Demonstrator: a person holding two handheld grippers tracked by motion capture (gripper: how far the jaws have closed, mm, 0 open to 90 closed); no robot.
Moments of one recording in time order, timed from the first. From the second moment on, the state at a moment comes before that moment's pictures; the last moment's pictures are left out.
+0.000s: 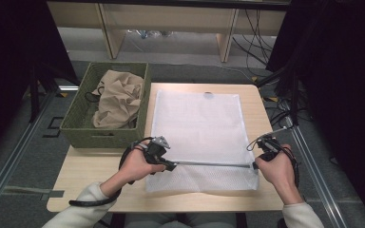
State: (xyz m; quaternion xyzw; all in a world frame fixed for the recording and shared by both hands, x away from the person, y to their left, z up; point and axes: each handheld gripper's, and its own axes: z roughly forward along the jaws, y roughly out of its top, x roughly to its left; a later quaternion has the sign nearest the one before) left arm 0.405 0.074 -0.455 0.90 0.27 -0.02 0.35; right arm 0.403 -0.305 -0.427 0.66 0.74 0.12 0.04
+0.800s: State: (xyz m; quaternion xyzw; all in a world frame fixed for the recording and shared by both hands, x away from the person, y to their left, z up) left arm 0.402 0.096 -0.456 0.89 0.28 -0.02 0.35; right arm 0.402 -0.303 -0.425 0.68 0.73 0.11 0.04
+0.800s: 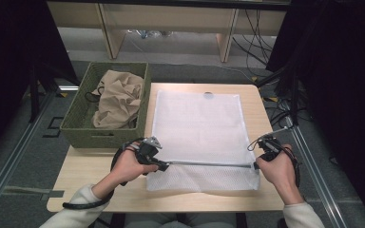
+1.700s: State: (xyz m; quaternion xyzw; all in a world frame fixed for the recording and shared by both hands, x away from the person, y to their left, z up) left arm 0.400 0.124 -0.456 0.88 0.31 -0.01 0.35; right arm 0.403 -0.310 -0.427 0.66 0.74 0.12 0.04
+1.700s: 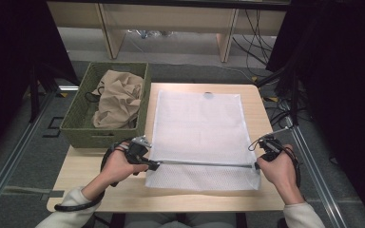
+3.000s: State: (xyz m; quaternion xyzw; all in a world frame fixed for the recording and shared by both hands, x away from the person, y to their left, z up) left arm 0.401 0.163 -0.467 0.89 0.34 0.00 0.30; right arm 0.407 -0.307 -0.438 0.66 0.74 0.11 0.03
